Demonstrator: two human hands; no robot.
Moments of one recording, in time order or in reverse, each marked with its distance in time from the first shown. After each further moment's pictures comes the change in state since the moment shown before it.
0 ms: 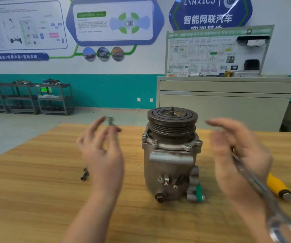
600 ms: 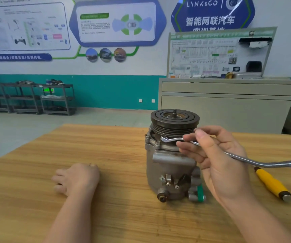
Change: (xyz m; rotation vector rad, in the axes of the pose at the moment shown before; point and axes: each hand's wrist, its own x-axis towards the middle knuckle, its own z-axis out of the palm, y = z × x) left_hand 0.029 -0.091 -0.023 0.932 -0.138 -0.825; right_hand -0.005 -0.002 0.019 0.752 0.017 0.674
